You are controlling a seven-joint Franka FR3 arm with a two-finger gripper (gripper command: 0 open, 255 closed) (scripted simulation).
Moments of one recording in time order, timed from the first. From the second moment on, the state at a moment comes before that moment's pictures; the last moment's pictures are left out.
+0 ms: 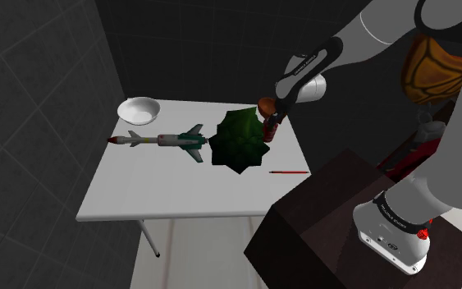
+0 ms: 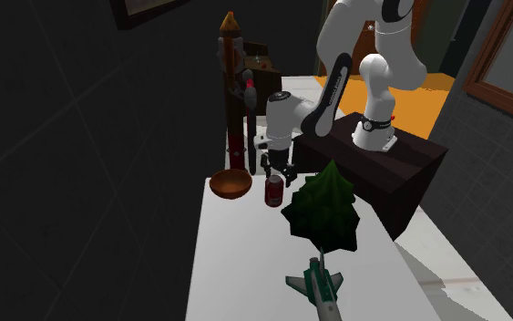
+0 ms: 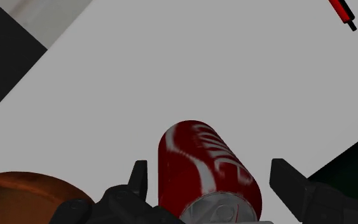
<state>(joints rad) -0.01 0.46 -0.08 -2.27 0.21 2.71 -0.49</state>
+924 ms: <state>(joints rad) -0.01 0.45 -0.08 -2.27 0.21 2.71 -0.49</state>
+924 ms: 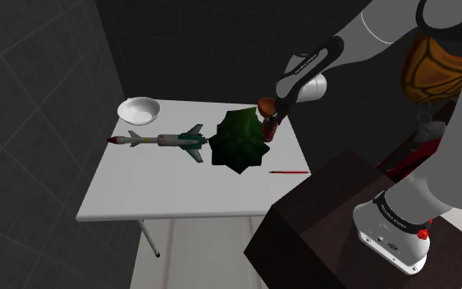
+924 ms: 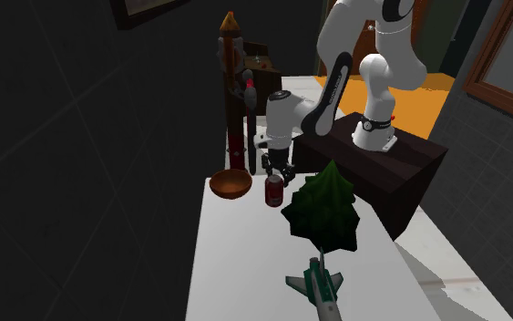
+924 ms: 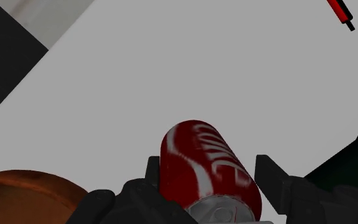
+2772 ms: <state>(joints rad) 0.03 0.14 -0.14 -2.27 0.10 2.39 -0.40</state>
